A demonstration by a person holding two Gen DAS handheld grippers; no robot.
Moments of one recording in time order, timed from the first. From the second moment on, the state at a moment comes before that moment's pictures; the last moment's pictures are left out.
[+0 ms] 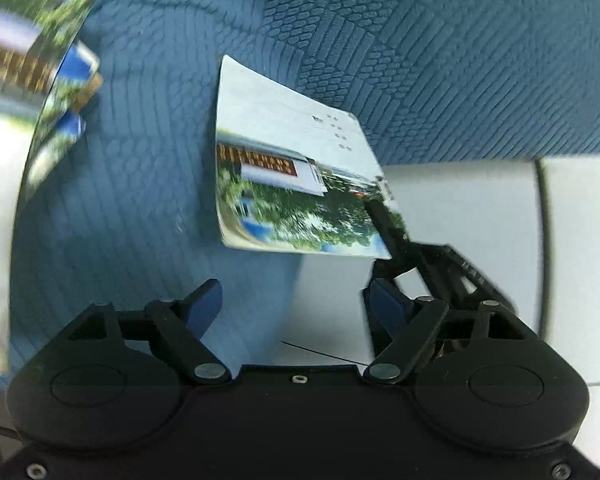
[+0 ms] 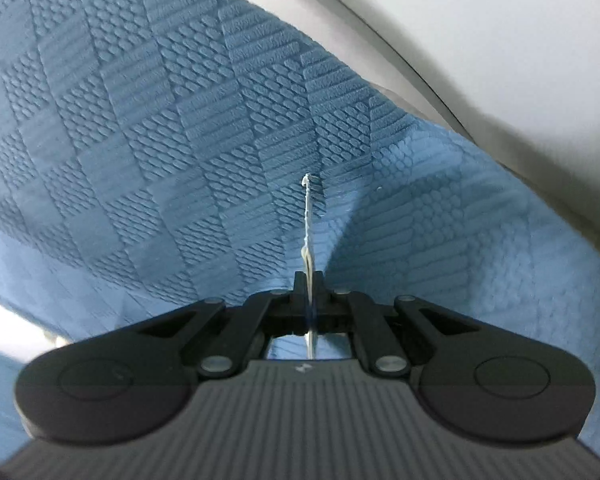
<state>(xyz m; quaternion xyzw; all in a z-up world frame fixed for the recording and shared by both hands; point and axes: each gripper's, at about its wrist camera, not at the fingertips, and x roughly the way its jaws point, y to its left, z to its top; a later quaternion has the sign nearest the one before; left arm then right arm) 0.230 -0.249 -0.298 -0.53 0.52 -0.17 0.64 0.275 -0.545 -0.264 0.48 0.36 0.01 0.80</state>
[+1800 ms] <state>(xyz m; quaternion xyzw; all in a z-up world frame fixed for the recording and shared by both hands) 0.127 -0.038 -0.161 -0.46 0.42 -0.12 0.78 0.132 -0.386 -0.182 0.49 0.34 0.11 0.80</state>
